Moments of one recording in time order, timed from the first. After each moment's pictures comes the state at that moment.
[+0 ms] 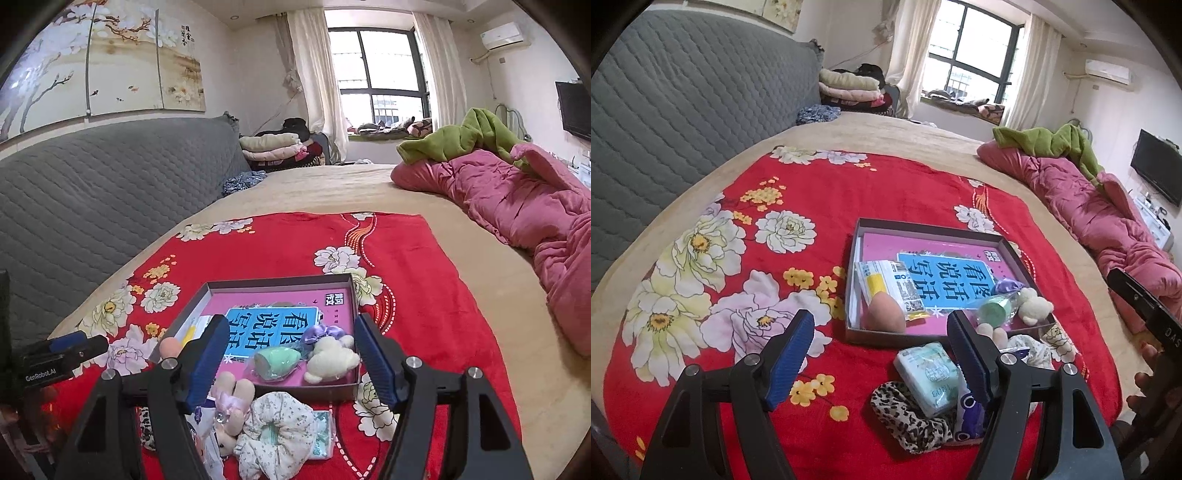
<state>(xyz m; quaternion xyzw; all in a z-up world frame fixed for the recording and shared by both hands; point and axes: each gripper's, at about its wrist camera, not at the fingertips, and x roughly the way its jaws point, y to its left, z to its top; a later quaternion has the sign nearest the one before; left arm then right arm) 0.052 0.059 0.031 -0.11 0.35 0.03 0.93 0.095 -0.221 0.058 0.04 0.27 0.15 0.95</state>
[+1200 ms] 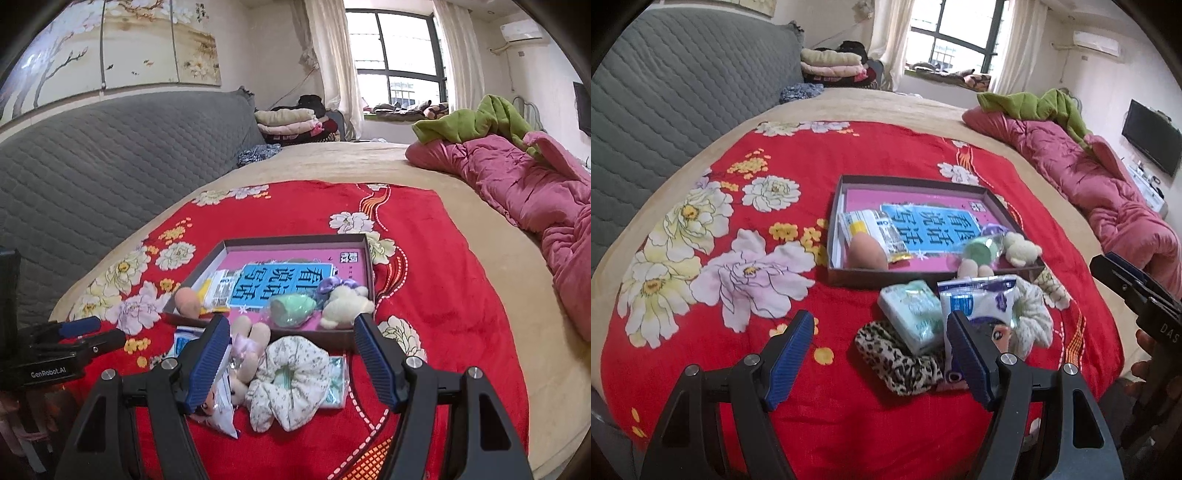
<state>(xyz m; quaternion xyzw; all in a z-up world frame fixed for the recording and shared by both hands) 0.023 0.035 0.006 -0.09 0.40 0.00 0.91 0.060 -0.218 0.037 0.02 0.31 0.18 0.93</state>
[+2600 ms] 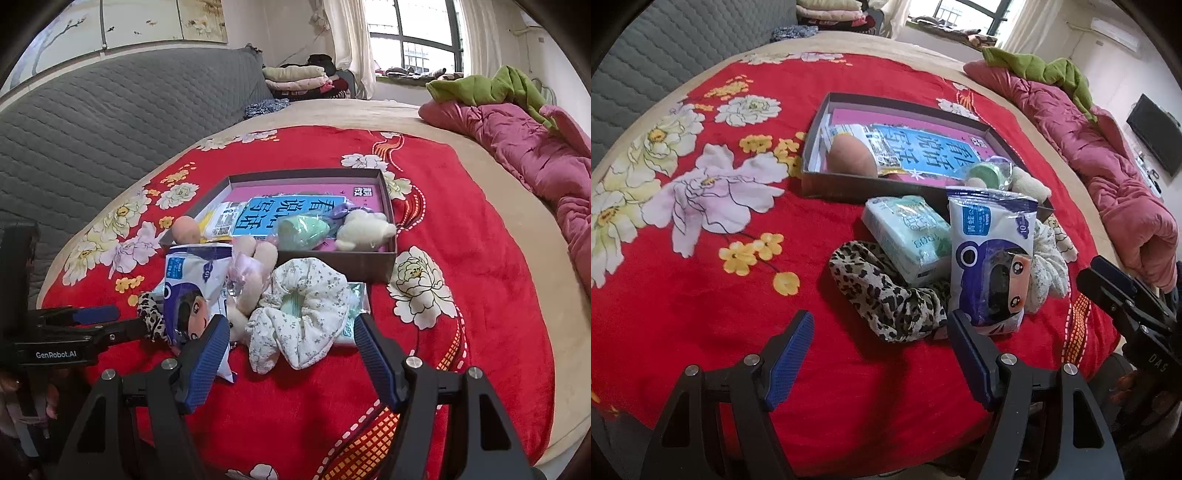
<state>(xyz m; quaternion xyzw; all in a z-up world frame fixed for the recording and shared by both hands) 0.031 0.025 -0.059 -0.13 0.49 -0.03 0.86 0.046 -0.205 -0.020 -0.01 0.39 0.20 0.90</state>
